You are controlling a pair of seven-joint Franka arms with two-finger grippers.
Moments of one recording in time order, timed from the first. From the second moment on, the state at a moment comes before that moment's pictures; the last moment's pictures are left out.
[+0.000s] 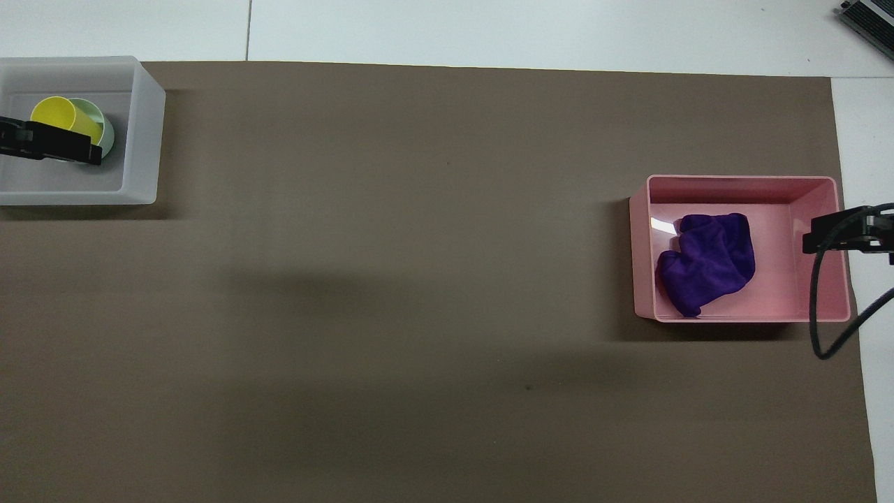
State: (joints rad) left arm 0.01 0.08 -0.04 -1.49 -0.08 1.72 0.18; right arm -0.04 -0.07 -0.02 -1.60 -0.03 1.52 0.09
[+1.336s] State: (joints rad) left arm -0.11 -0.02 0.07 -1.56 -0.02 1.51 0.17; right arm -0.04 -0.07 -0.02 -1.60 -0.03 1.52 0.09
